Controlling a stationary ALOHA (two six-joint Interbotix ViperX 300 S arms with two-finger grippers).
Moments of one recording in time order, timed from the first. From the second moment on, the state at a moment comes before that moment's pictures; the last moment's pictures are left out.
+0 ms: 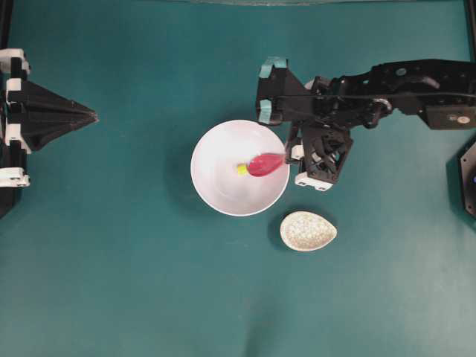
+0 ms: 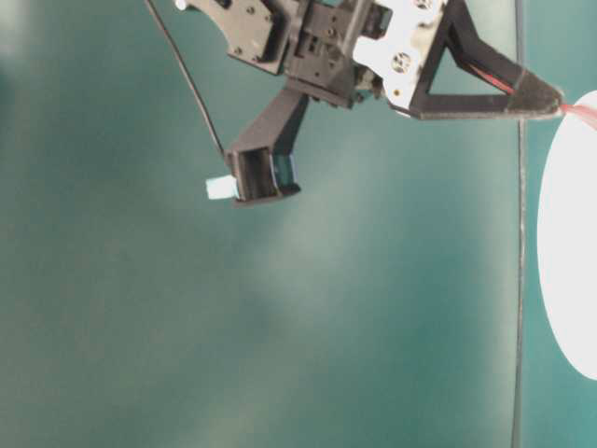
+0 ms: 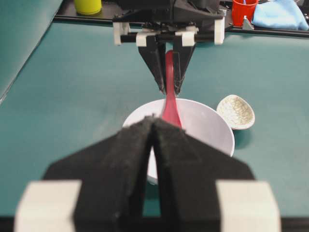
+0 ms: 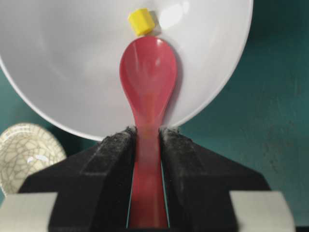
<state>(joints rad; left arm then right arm) 0.11 -0.96 1.16 0.01 -0.12 0.00 -0.18 -0.02 0.52 0.31 0.61 -0.20</state>
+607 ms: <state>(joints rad) 0.11 -0.96 1.16 0.01 -0.12 0.00 -0.16 0.04 0.47 0.31 0.52 -0.20</state>
